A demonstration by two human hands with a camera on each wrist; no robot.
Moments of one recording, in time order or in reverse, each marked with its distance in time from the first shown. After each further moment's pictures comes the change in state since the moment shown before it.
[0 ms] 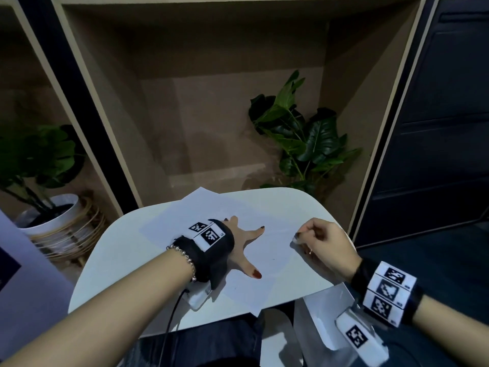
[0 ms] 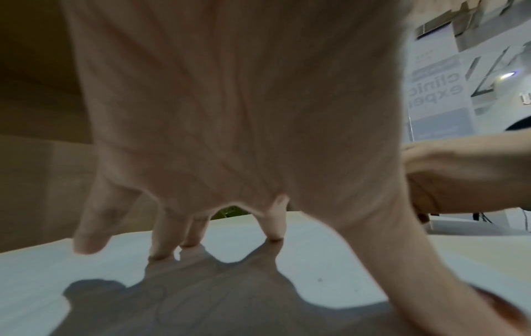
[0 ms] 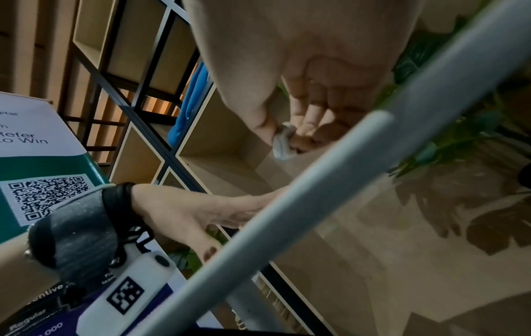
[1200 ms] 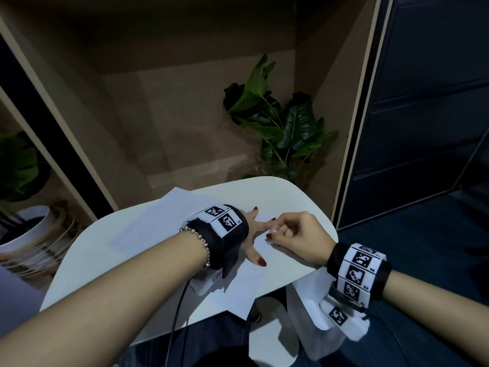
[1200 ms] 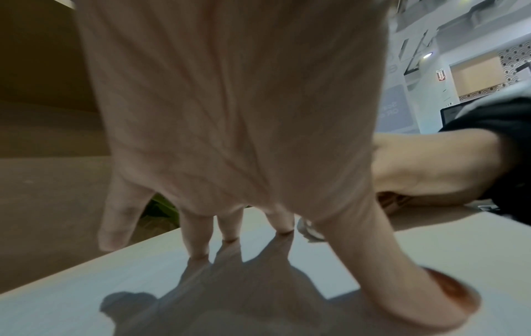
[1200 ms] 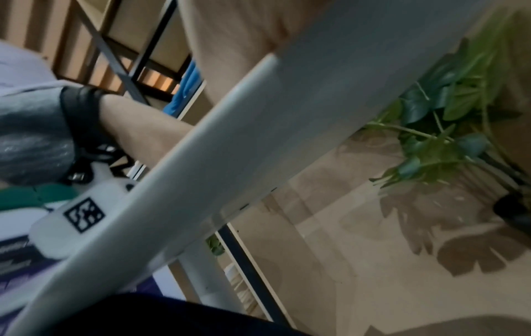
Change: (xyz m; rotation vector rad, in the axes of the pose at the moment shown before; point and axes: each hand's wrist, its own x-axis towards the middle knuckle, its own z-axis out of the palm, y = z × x) left_hand 0.024 0.058 -0.032 0.248 -0.087 0.166; right_hand -0.010 -0.001 0.004 -0.022 -0.116 -0.090
